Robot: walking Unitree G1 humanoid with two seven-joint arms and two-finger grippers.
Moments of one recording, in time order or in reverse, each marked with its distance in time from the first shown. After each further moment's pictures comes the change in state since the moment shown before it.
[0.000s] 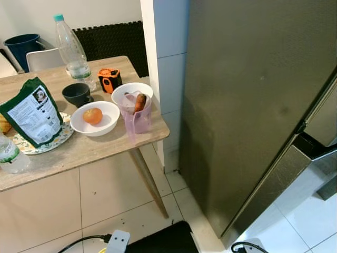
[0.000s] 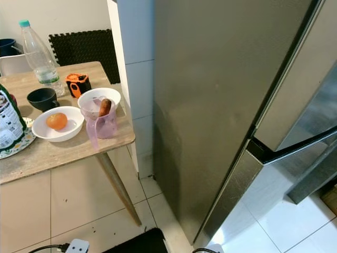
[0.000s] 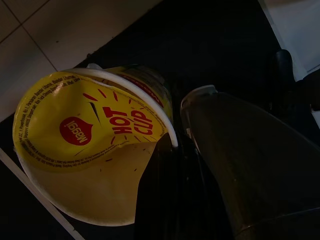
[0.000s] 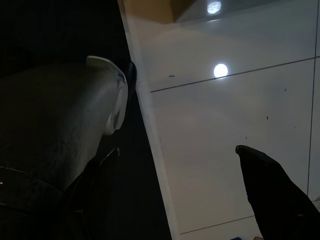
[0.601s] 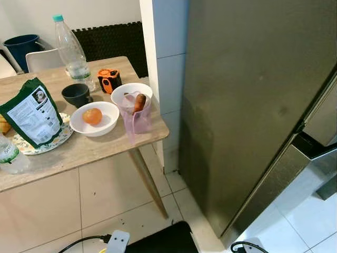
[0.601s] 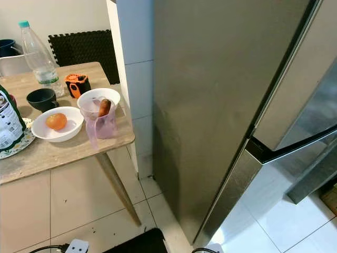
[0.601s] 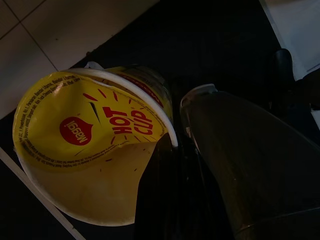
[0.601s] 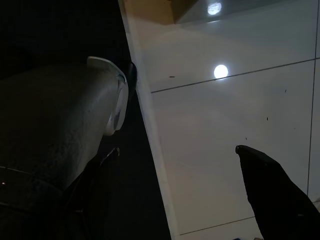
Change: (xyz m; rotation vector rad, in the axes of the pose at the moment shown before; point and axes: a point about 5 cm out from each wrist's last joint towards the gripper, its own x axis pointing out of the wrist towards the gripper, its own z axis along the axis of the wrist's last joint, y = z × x) left arm 0.001 -0.004 0.000 -0.011 0.000 -0.008; right arm 0.000 0.000 0.001 -0.001 -0.002 0.002
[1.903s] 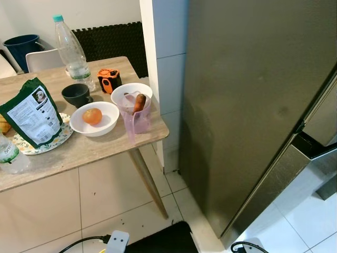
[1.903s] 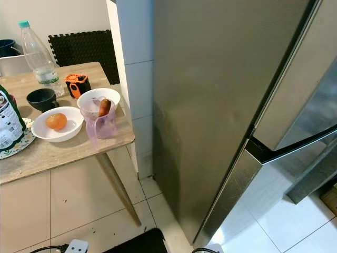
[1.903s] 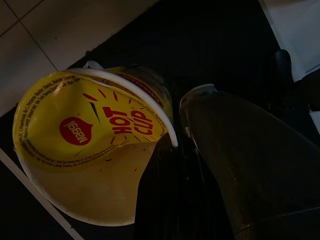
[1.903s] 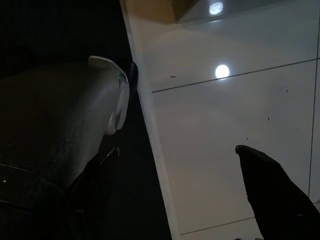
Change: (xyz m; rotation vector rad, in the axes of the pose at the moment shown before) left arm 0.000 0.000 -0.001 -0.008 0.001 -0.003; right arm 0.000 0.000 -0.001 -0.007 0.002 0.006
